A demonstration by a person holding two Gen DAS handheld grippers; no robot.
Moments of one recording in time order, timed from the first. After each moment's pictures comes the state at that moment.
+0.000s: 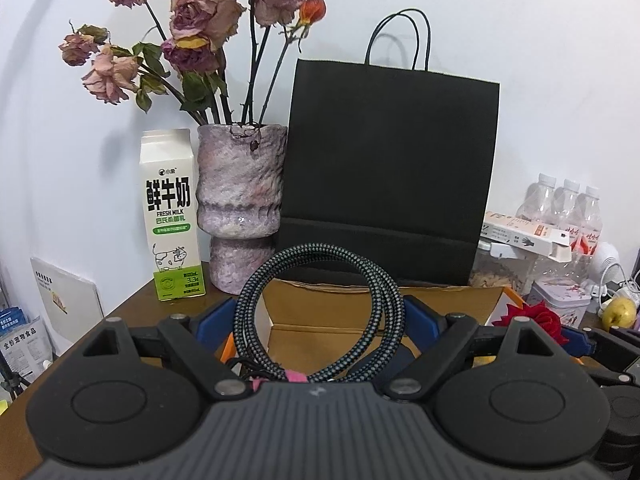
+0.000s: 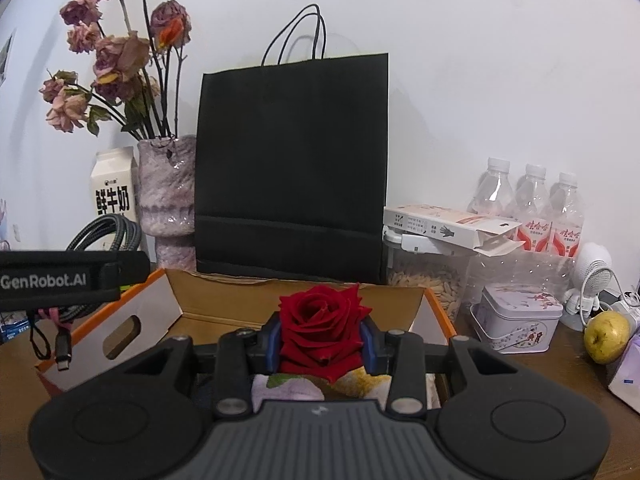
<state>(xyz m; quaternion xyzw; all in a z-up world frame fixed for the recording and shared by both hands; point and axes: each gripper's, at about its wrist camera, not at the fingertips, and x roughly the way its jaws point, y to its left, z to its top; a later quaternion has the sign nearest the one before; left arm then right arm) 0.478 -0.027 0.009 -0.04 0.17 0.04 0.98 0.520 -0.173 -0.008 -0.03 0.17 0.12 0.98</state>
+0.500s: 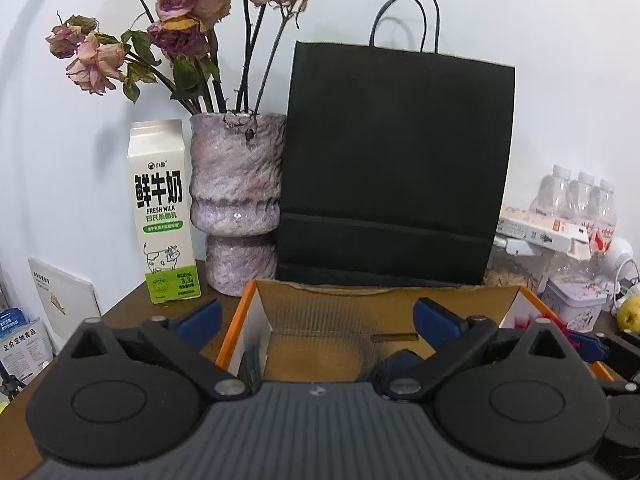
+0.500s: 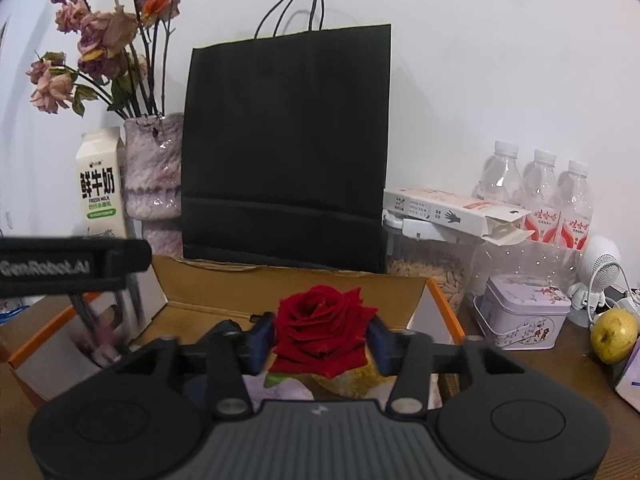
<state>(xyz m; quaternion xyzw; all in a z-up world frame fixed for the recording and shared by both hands) 0.505 -0.025 0.001 -0.03 0.18 0.05 0.98 0.544 -0.171 -0.017 -0.04 0.19 0.12 0.97</state>
